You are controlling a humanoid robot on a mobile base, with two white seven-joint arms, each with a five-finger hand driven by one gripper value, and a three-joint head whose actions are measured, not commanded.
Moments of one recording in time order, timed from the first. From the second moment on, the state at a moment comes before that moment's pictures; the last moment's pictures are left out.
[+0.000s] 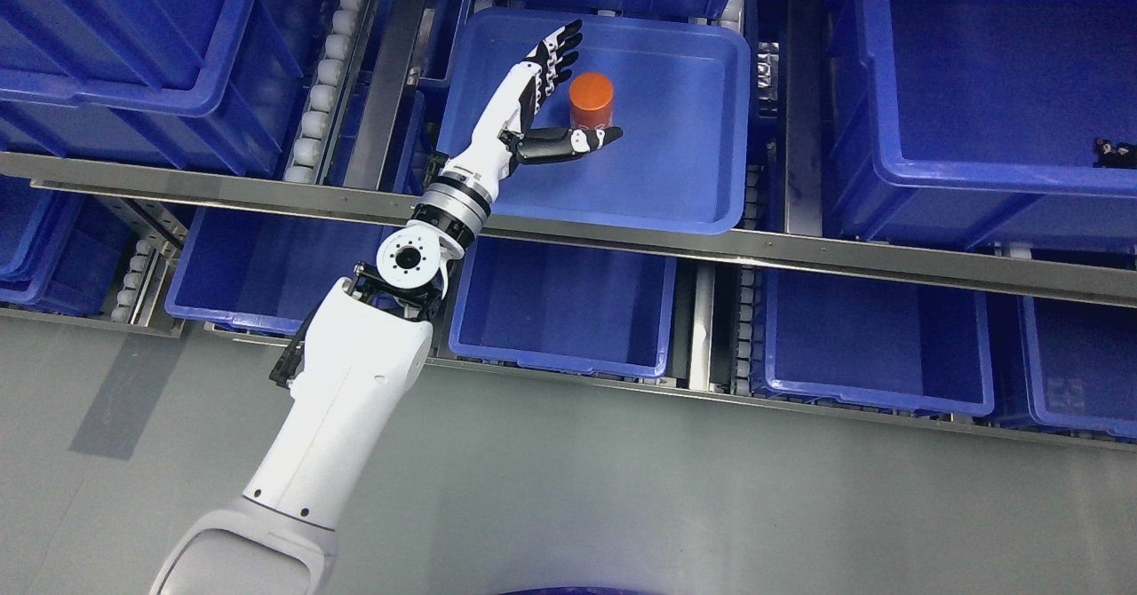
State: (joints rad) left arm -0.60 0.00 -0.37 -1.20 0.10 -0.07 -0.10; right arm 0.00 0.00 0.00 0.00 0.00 -0.02 -0.06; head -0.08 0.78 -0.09
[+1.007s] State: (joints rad) left arm -0.68 0.00 -0.46 -1.05 0.04 -0.06 -0.10; right arm 0.00 0.00 0.00 0.00 0.00 -0.02 -0.06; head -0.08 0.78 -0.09
